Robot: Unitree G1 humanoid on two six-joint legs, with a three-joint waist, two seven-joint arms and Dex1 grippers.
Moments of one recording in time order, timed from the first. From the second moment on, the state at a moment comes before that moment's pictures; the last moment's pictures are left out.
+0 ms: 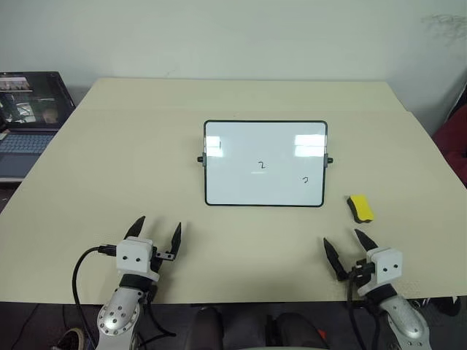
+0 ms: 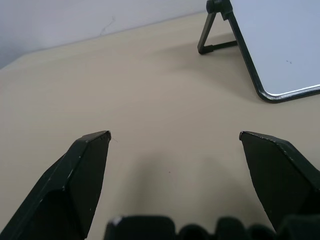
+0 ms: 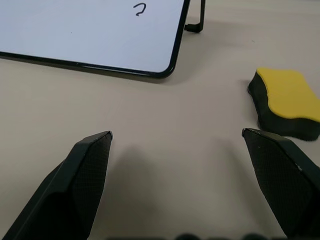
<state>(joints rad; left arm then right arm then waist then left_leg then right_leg) 0.31 0.24 0.16 -0.11 -0.07 -0.29 -0.25 0.43 -0.23 -0.07 -0.24 0.18 -0.17 0.37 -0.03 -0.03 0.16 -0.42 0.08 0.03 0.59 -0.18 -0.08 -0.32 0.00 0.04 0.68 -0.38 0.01</state>
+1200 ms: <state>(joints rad) 0.17 0.64 0.22 -0.32 -0.32 -0.08 -0.63 0.30 -0.40 -0.02 -0.39 0.14 -0.12 0.48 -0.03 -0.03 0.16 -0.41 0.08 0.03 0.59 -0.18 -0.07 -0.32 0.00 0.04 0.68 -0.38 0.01</state>
